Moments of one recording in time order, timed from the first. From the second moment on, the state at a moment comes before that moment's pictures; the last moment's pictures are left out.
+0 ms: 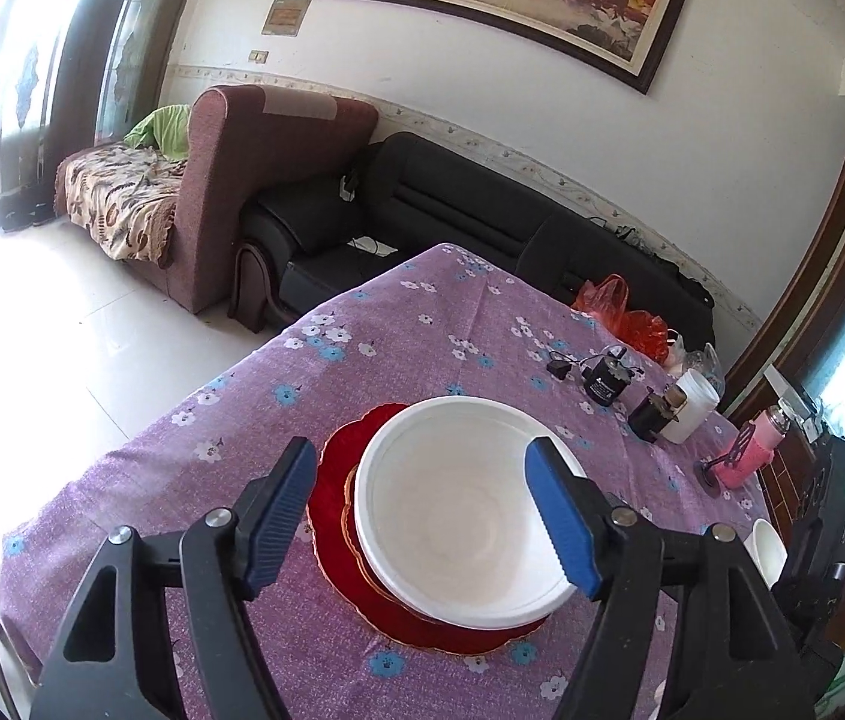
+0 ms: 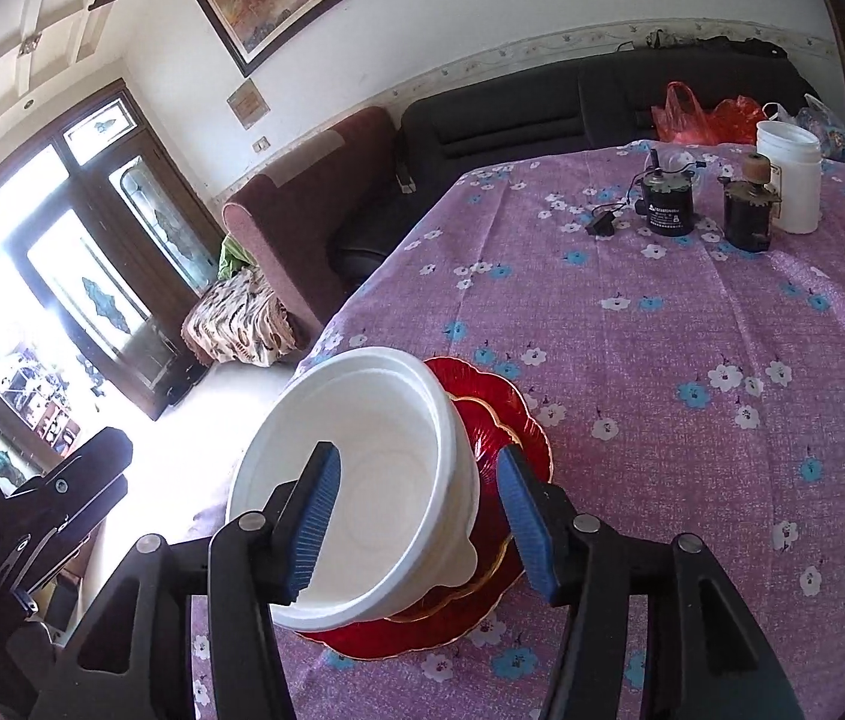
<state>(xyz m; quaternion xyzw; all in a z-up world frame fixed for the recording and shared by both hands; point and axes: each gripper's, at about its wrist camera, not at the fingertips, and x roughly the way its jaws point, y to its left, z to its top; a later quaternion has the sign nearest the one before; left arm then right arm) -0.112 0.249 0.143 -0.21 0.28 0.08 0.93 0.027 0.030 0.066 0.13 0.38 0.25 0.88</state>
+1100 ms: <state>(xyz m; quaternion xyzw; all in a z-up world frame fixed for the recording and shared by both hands) -0.068 0.015 0.158 -0.03 0.34 -0.15 0.93 -0.030 -0.386 0.066 0.30 0.27 -0.08 0.91</state>
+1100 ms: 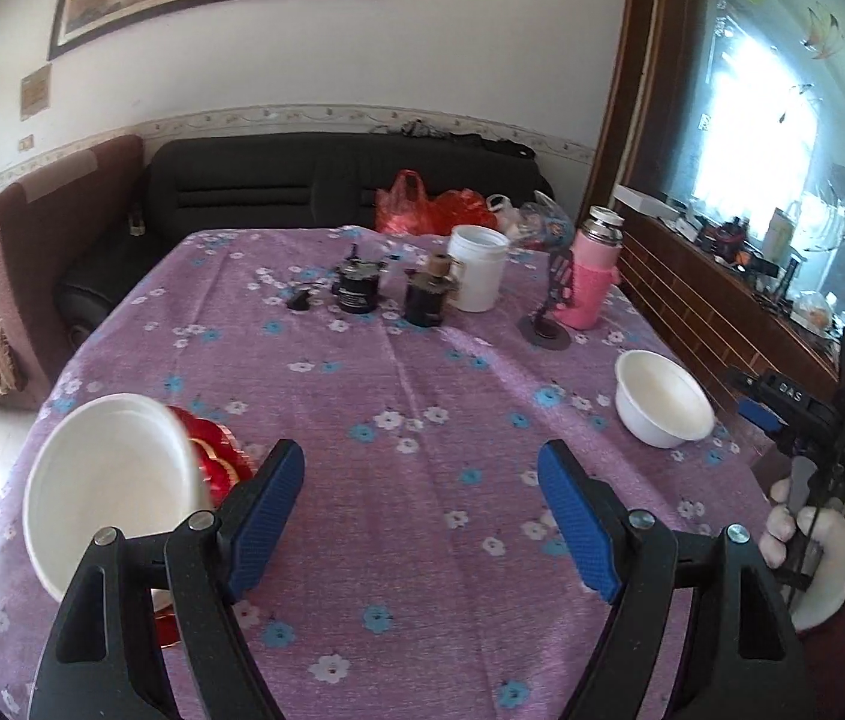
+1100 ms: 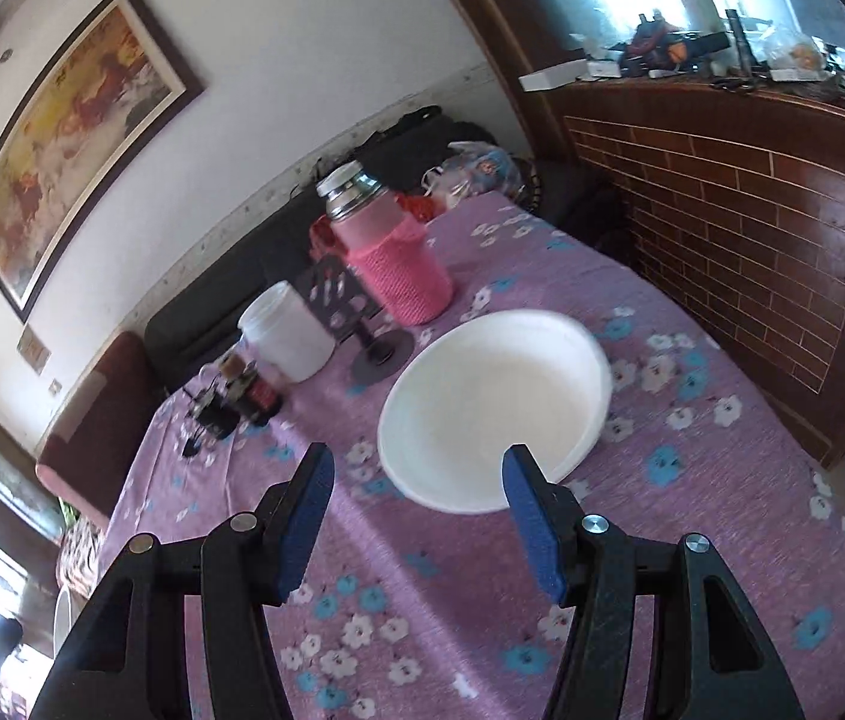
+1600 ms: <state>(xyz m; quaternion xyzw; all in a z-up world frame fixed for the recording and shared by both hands) 0.038 -0.148 0.147 0.02 0.40 -0.22 0.89 0.012 -0.454 0.027 0.37 0.26 -0.13 0.88</state>
